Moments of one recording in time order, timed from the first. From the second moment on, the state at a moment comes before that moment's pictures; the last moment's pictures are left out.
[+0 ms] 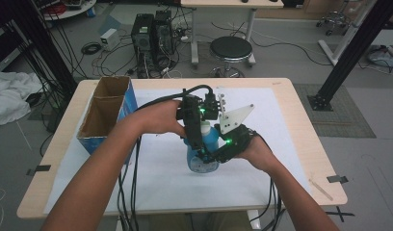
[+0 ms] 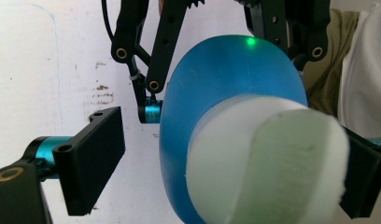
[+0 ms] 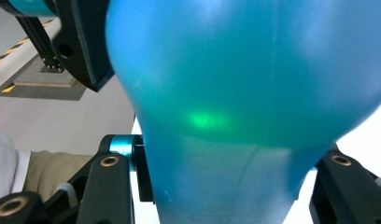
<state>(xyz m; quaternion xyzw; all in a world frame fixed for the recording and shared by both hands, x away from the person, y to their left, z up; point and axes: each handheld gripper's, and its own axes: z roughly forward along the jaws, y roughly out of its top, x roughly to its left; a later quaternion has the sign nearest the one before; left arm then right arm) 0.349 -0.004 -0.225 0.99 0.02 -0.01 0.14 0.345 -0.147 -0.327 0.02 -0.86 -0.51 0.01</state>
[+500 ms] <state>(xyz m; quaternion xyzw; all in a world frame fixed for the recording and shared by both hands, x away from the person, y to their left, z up) 0.348 -0.006 -0.229 0.99 0.01 -0.01 0.14 0.345 -0.146 -0.327 0.02 -0.86 -0.51 0.01</state>
